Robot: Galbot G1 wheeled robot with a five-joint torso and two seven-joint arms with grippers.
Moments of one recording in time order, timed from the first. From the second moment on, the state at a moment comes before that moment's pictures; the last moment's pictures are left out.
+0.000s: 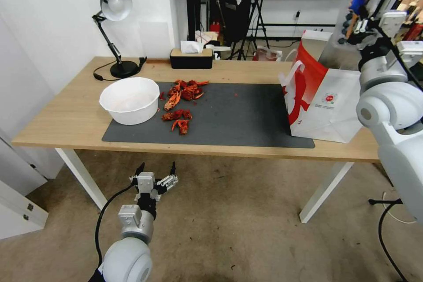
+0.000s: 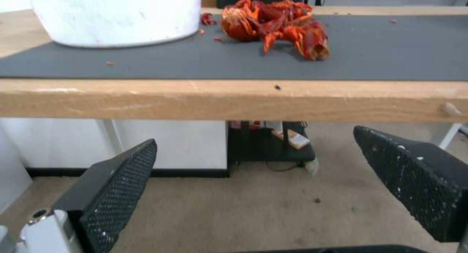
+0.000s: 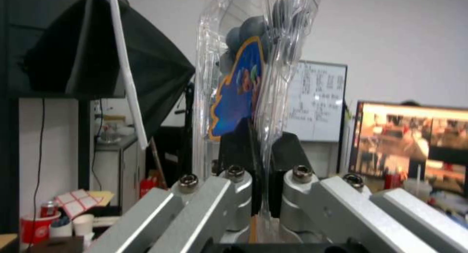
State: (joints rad) left arm 1.50 -1.12 -0.21 -2.02 -0.38 -0.02 -0.41; right arm -0.67 0.82 0.40 1.87 0.65 -0.25 0.47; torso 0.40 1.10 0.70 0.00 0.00
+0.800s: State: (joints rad) left arm 1.49 -1.09 -0.21 -2.04 -0.38 0.01 -0.40; right arm -0.73 0.87 0.45 1.91 0.87 -0.31 0.50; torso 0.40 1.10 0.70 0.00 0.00
